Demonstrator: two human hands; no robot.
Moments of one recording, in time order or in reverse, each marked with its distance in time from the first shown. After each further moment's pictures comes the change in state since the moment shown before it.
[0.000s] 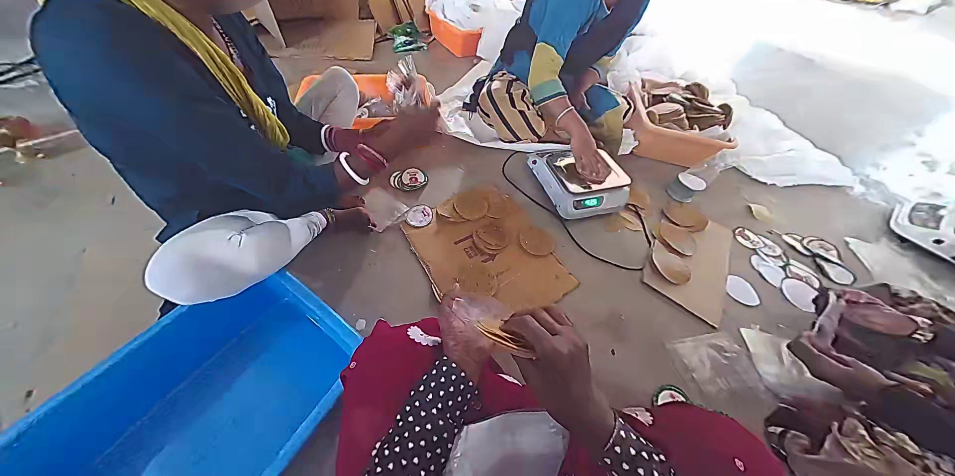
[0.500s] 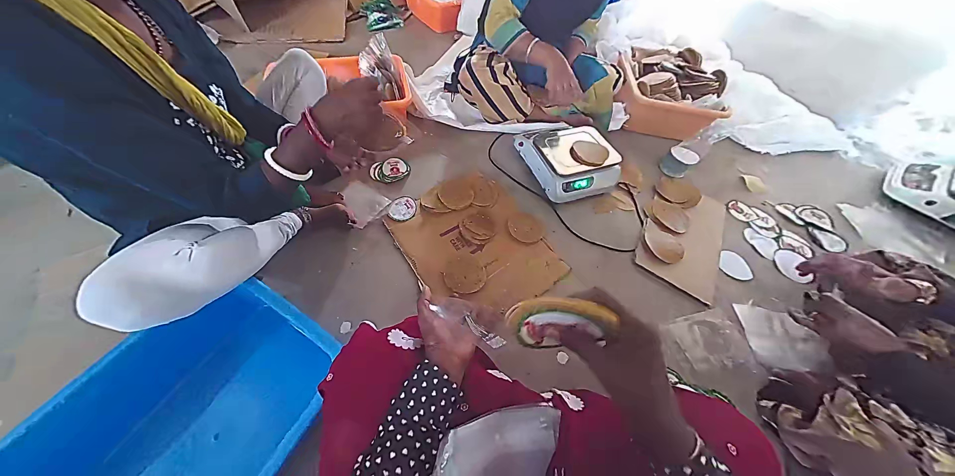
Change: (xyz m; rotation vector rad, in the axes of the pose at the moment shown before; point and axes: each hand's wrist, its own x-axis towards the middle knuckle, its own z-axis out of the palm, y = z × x) left_hand 0.009 -0.001 -0.003 0.135 0.145 -0.071; right_hand 0.010 0.025 -0.067 0.548 0.074 0.373
